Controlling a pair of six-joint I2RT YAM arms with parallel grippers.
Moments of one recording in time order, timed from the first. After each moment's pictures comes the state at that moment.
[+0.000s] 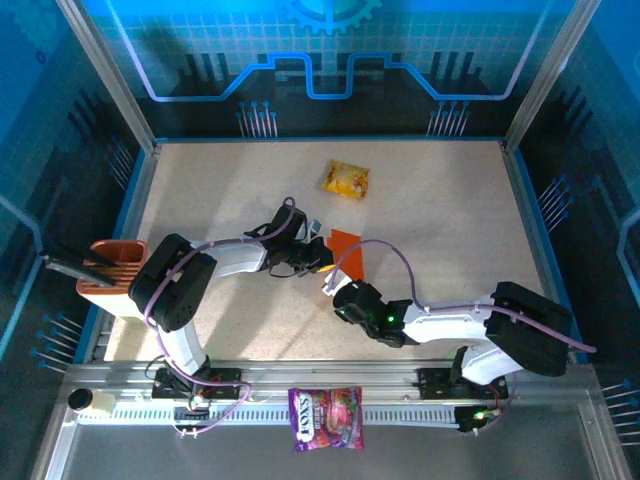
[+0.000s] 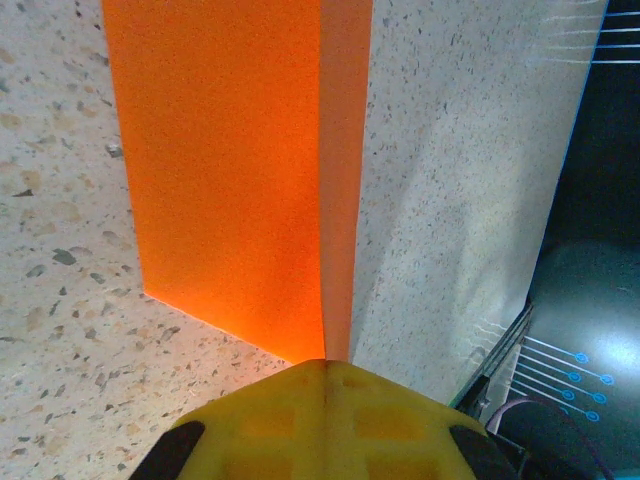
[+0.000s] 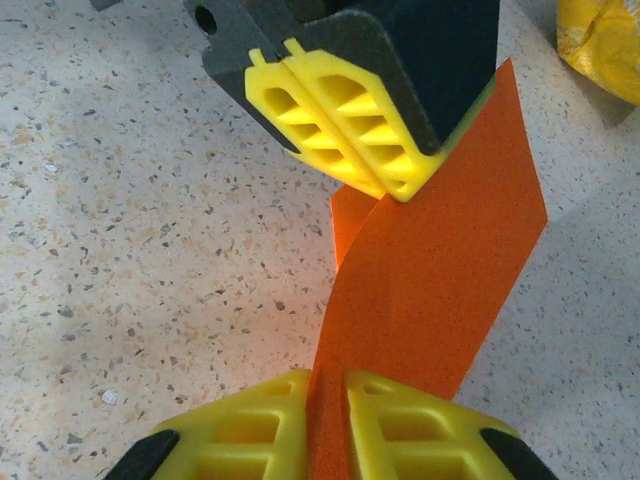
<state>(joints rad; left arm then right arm) -0.53 1.77 0.92 -0.02 0.60 -0.93 1.12 1.43 0.53 0.10 0.57 0.02</state>
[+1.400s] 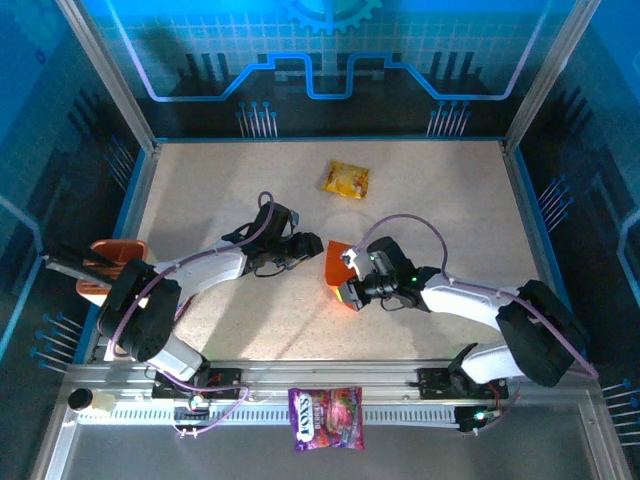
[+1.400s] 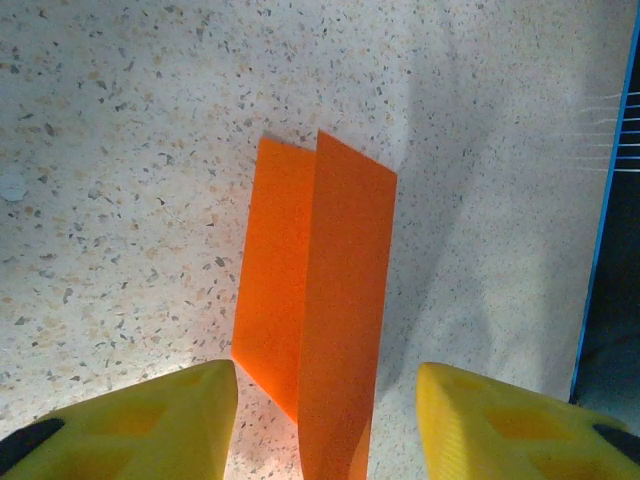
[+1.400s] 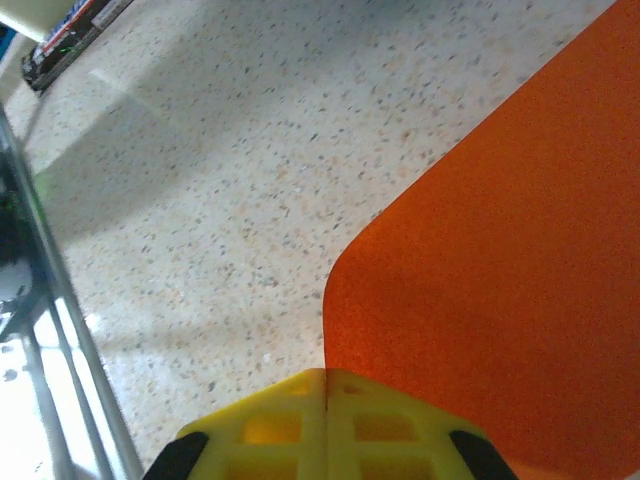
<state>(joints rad) -0.50 1.54 0.86 -0.16 0.35 -0.93 0.69 1.38 0.59 -0.04 -0.46 0.27</state>
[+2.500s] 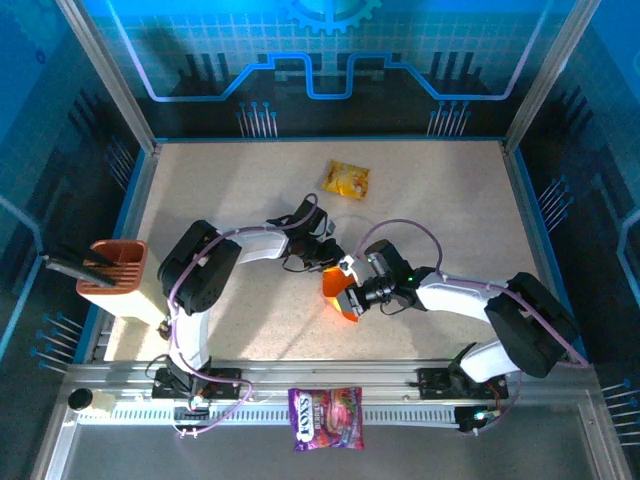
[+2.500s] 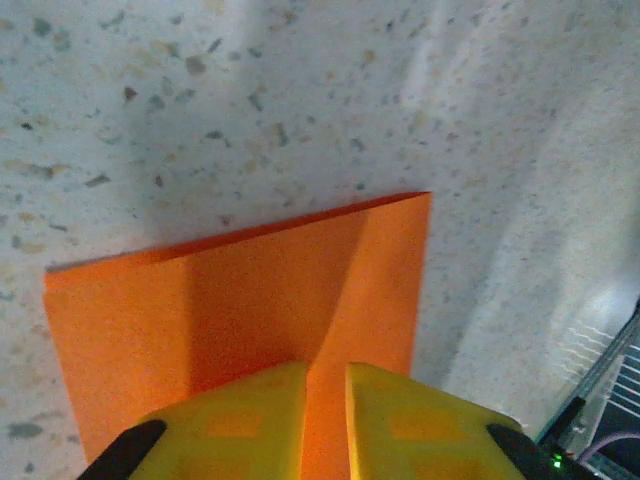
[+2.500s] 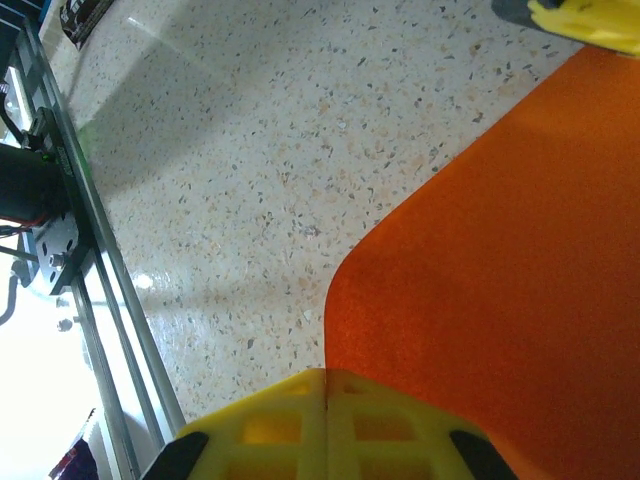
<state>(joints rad) -0.58 1.97 1.16 -0.24 0.52 -0.78 0.69 1.44 0.59 -0.04 -0.58 0.28</state>
